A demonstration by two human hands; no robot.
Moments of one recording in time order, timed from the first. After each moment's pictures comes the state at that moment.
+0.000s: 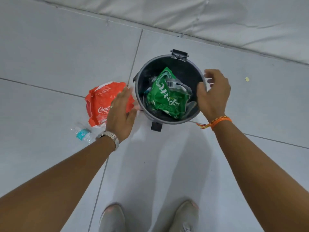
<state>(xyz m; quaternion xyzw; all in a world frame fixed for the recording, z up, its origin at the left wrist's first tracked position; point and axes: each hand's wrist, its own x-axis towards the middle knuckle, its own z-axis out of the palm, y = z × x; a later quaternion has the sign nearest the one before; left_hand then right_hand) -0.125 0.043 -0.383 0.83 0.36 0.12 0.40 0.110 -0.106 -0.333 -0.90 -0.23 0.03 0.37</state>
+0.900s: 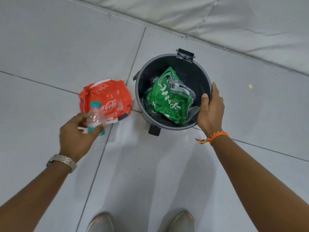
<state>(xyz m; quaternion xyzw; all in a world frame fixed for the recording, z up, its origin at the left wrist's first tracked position) -0.218 0.074 -0.409 0.74 0.54 0.11 0.38 0.110 -0.124 -0.402 -0.92 -0.20 0.09 0.33</state>
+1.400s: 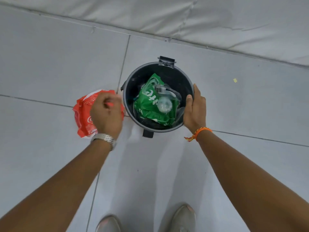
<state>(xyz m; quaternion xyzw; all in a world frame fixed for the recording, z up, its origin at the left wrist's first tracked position) -0.078 0.047 -0.347 0.65 0.51 0.32 0.46 0.106 -0.123 -0.387 -0.91 -0.15 0.14 0.36</state>
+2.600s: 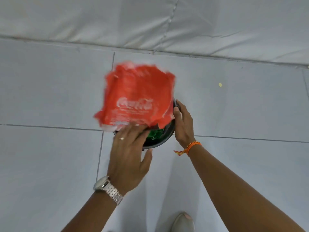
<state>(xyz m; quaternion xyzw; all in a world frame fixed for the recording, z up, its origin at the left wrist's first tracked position) -0.072 -0.028 -0.291 0.94 0.20 0.07 0.27 0.107 -0.132 -0.369 -0.84 -0.08 0.22 0.50</state>
